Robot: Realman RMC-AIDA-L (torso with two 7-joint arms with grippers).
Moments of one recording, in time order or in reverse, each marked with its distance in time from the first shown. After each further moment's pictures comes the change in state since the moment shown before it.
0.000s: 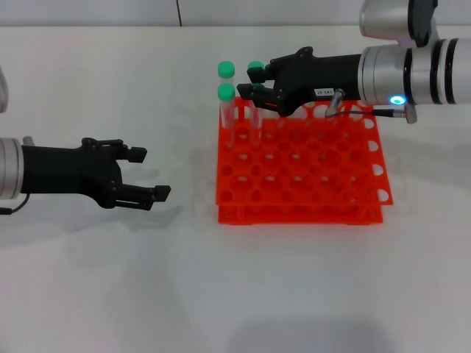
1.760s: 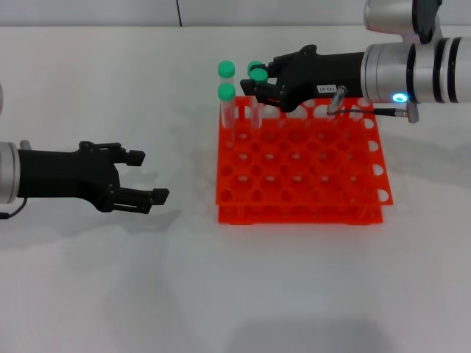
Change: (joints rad) left arm 0.015 -0.002 0.000 0.014 -0.005 0.014 -0.011; right arm -0.004 0.000 0.012 -0.002 0.000 0.003 0.027
